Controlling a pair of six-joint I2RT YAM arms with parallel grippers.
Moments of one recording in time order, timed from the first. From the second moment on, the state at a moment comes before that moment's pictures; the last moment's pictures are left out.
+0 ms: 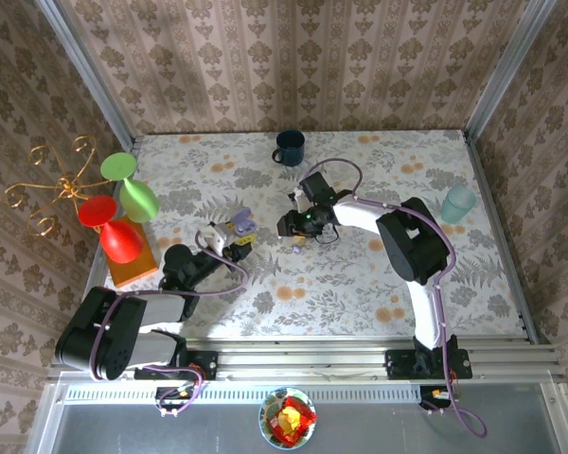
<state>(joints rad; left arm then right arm) -0.37 1.30 0.15 1.18 0.53 0.03 0.52 2.11 1.40 -0.34 -0.50 0.47</state>
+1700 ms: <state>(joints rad) -0.37 1.32 0.15 1.18 0.56 0.03 0.52 1.95 1.12 -0.23 -0.61 0.47</state>
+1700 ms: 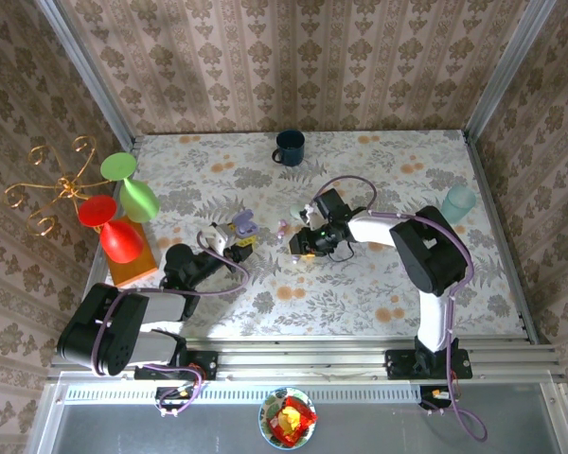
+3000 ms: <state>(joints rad) -0.40 1.38 0.16 1.18 0.56 0.05 0.54 1.80 1.06 -0.30 -0.47 0.42</state>
